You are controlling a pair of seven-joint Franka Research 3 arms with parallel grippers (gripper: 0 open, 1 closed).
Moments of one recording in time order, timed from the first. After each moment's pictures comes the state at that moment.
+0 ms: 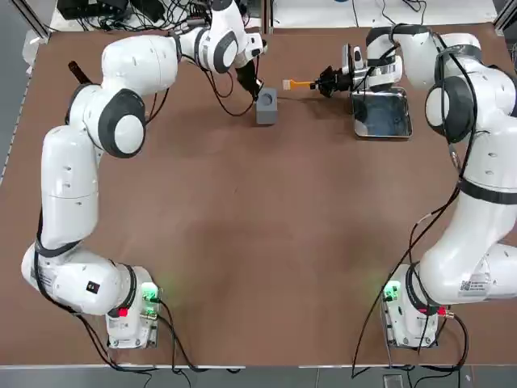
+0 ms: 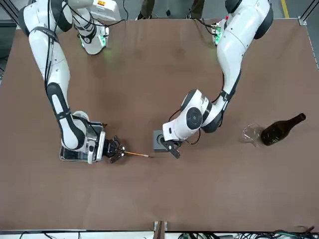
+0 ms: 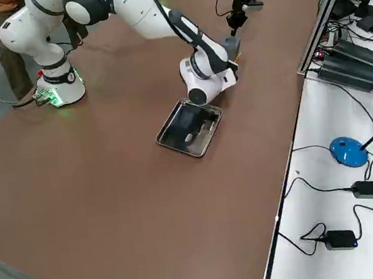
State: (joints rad) left arm -0.33 0.86 -0.39 -1.33 0.02 2.26 0.00; right arm 0.03 0.84 0.16 -1.66 1.47 2.09 -2.29
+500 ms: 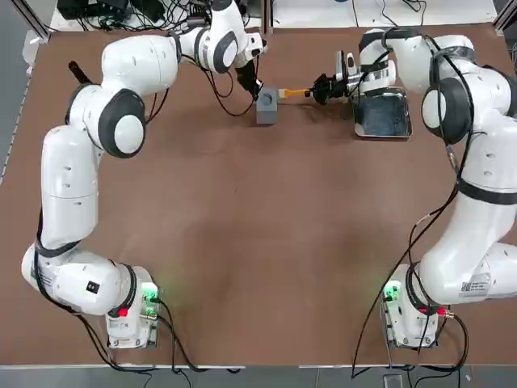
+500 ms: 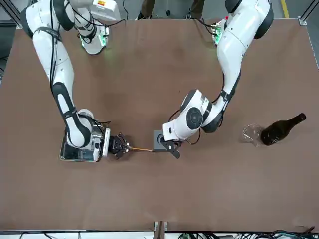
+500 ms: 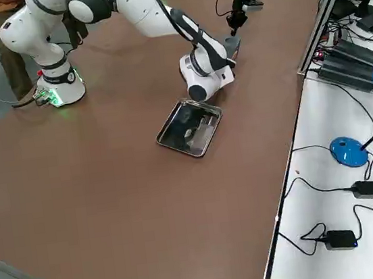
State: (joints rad) left arm -0.33 0.86 -0.39 -1.33 0.02 2.26 0.00; right arm 0.06 0.84 0.18 -1.69 1.47 2.12 -2.29
